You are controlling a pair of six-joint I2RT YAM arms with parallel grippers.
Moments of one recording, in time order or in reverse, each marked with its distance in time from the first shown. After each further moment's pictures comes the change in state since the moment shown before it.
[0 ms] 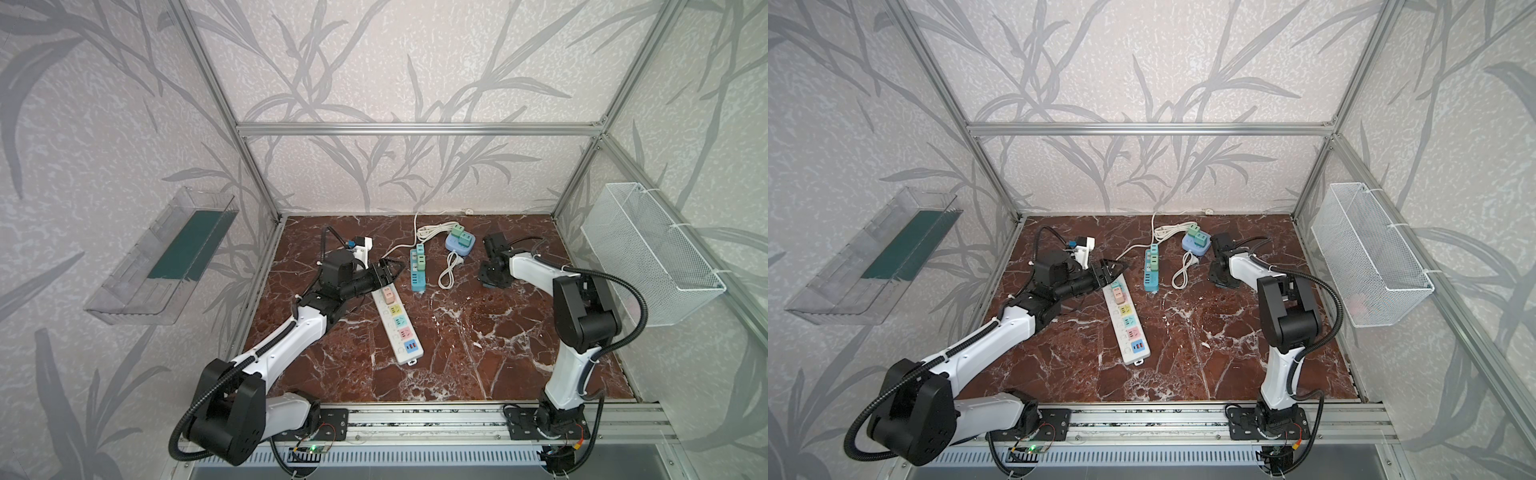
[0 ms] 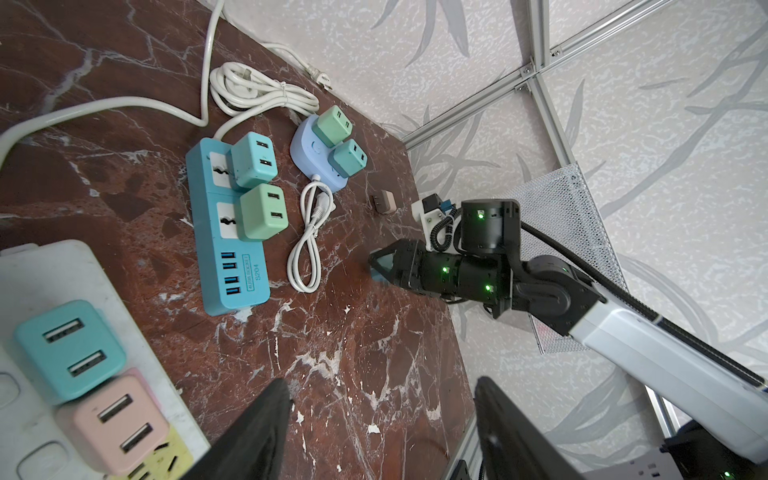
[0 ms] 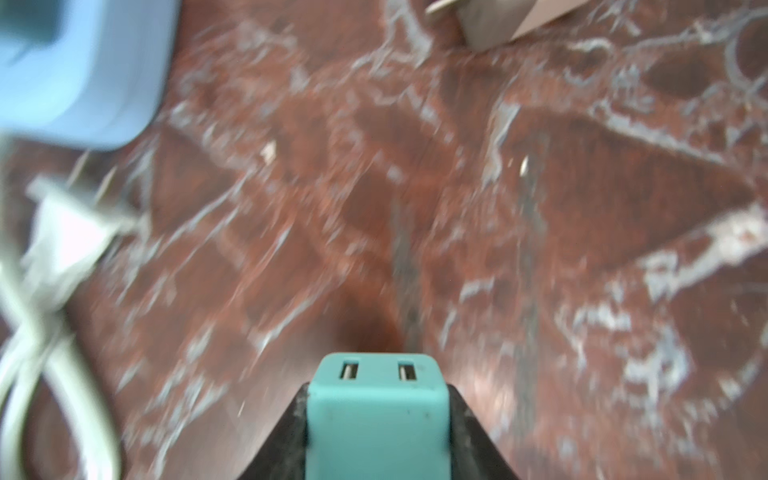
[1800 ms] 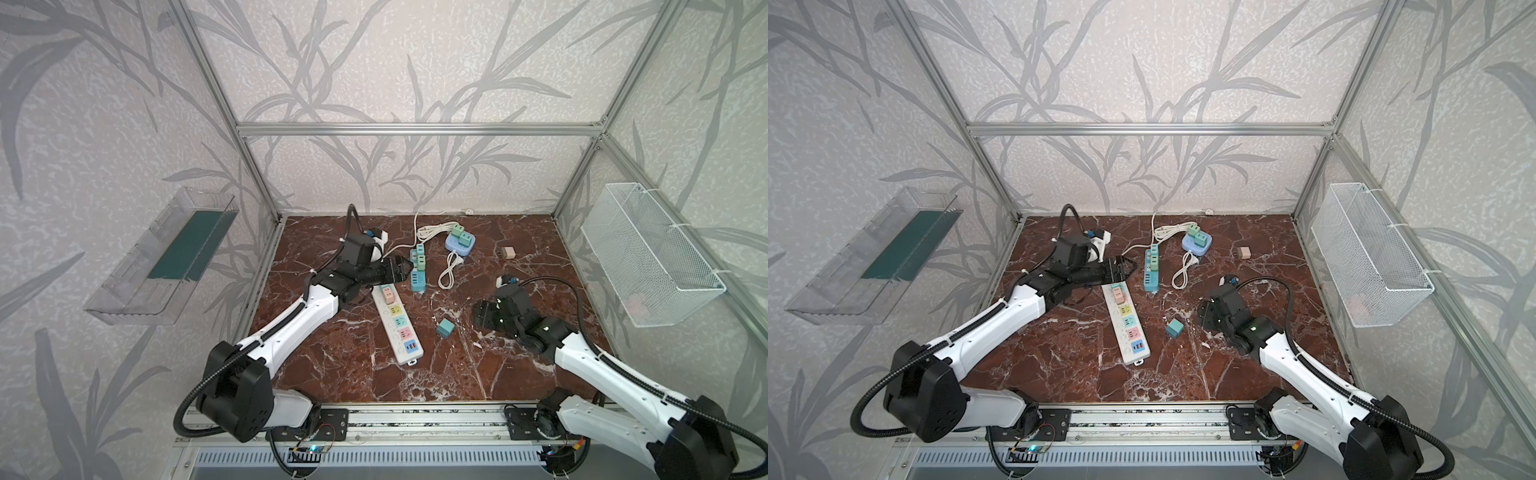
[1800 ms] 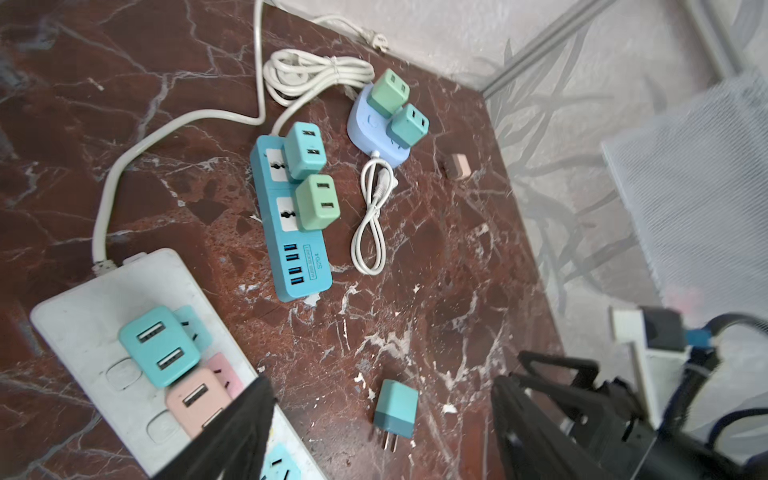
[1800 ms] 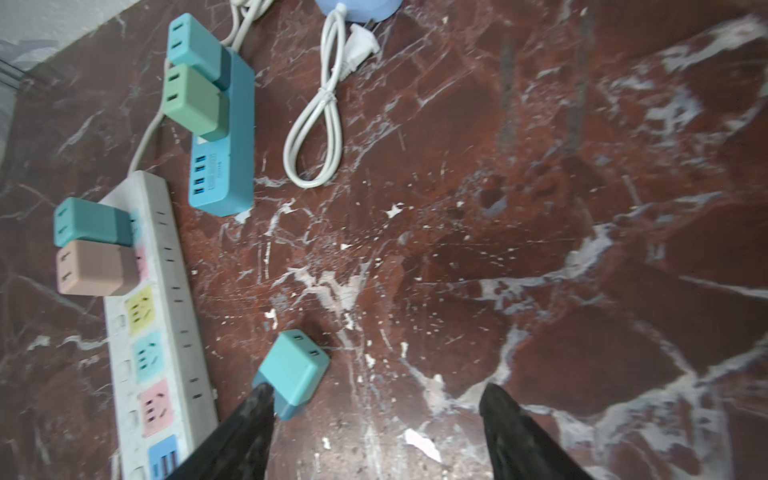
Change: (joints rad) left arm -0.163 0.145 0.338 -0.492 -0.253 0.311; right arm 0.274 -0.855 -0.581 0.048 -0.011 0.146
